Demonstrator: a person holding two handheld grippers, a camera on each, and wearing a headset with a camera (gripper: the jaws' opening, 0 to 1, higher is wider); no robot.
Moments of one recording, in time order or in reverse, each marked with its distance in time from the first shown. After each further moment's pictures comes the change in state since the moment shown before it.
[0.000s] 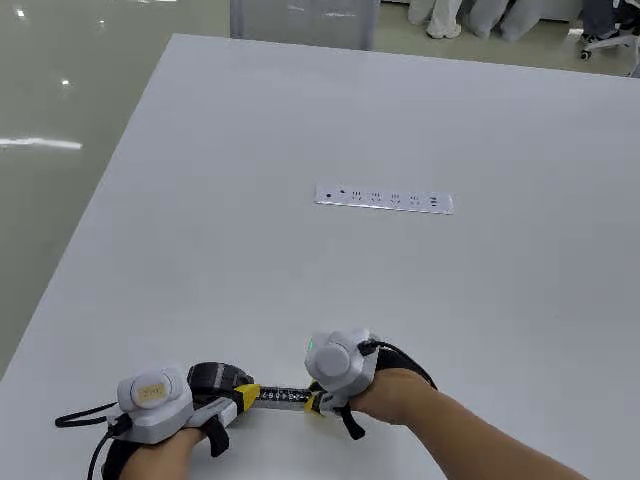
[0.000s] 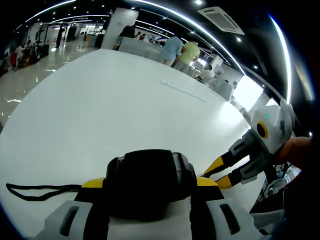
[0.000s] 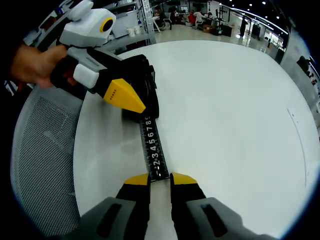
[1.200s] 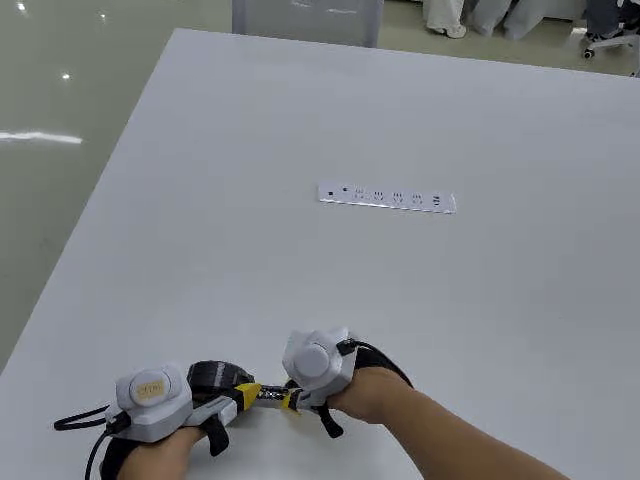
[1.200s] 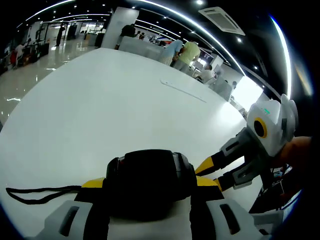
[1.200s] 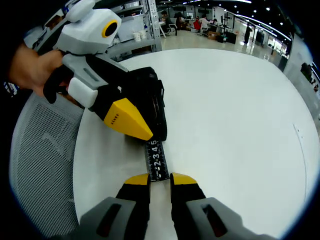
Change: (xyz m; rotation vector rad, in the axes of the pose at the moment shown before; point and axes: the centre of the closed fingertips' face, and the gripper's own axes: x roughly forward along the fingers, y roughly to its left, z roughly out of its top) left arm 0.000 -0.001 0.000 -0.007 0.006 -0.006; right arm 0.019 0.006 0.031 -0.044 -0.052 0.019
